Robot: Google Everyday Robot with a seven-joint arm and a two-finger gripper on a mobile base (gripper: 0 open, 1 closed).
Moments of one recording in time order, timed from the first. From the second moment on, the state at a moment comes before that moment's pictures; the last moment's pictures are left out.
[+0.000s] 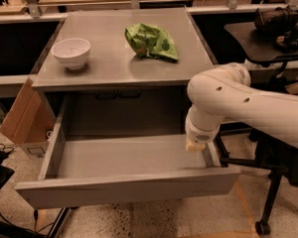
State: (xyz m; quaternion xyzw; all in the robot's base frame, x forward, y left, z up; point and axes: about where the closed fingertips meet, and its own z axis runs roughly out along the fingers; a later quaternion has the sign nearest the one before) arm 0.529 -0.139 0.698 -0.67 0.74 -0.03 0.08
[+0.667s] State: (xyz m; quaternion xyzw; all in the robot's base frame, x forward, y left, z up) arm 0.471 -0.135 0.666 -0.64 0.76 0.01 0.08
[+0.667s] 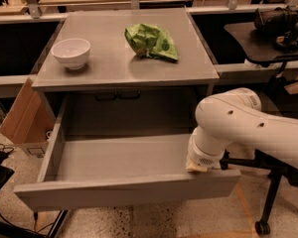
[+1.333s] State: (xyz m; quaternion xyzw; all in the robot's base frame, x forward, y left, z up) arm 0.454 -0.134 0.672 -0.63 0.77 0.02 0.08
